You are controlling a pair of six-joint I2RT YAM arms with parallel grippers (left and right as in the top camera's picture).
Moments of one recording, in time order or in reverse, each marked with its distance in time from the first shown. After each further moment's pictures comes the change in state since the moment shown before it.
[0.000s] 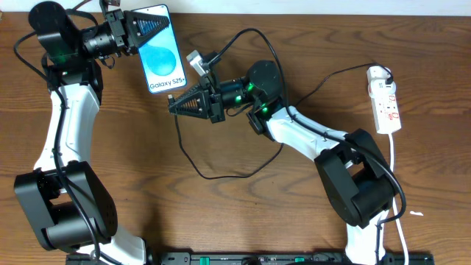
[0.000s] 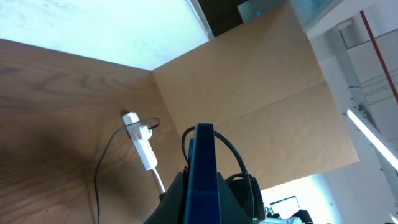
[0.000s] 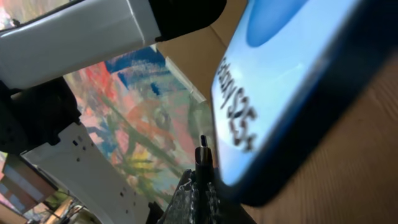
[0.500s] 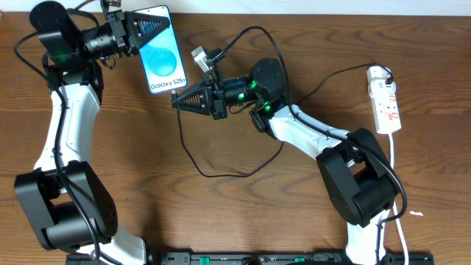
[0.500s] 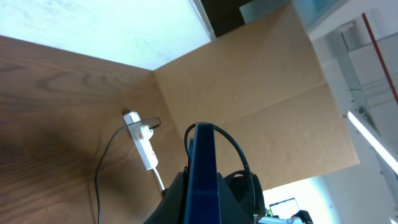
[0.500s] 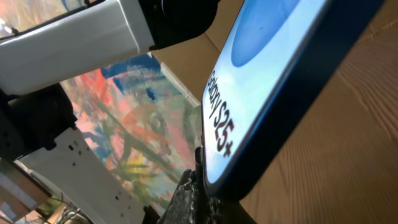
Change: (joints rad) left arm -0.001 0.000 0.000 -0.038 -0.009 0.023; right arm -0.014 0.000 0.000 0.000 0.013 -0.003
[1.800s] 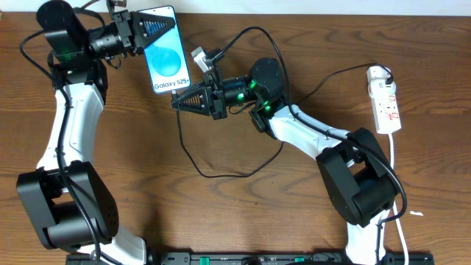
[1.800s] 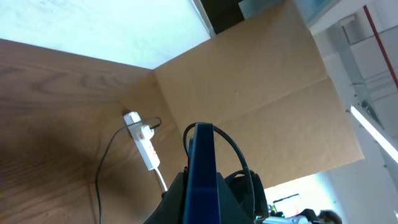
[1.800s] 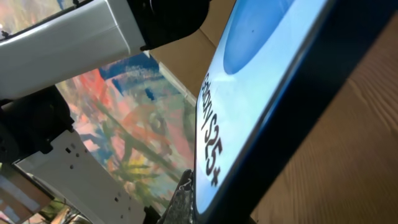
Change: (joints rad) left arm -0.026 0.000 0.000 -0.014 -0.005 0.051; right arm 0.000 0.000 0.000 -0.026 0.004 0.003
